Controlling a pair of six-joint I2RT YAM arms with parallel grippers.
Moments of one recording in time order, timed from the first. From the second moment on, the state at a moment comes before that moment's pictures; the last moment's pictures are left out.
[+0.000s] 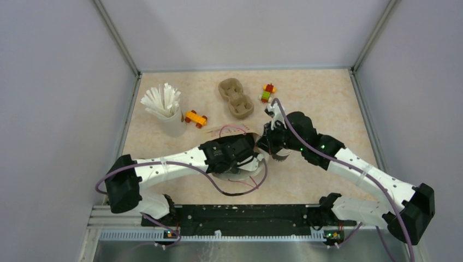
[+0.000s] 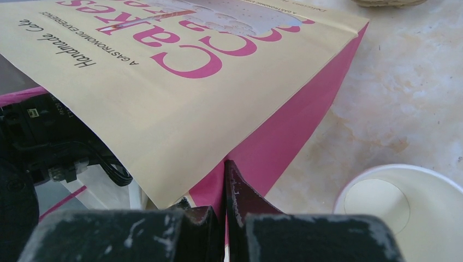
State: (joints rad) left arm -1.11 1.43 1.05 -0.77 -0.54 0.73; right arm 0.78 1.05 0.91 -0.36 -0.17 0.32
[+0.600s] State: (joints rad) left arm -1.11 1.43 1.06 -0.78 -0.54 0.74; right arm 0.78 1.08 0.92 -0.36 -0.17 0.33
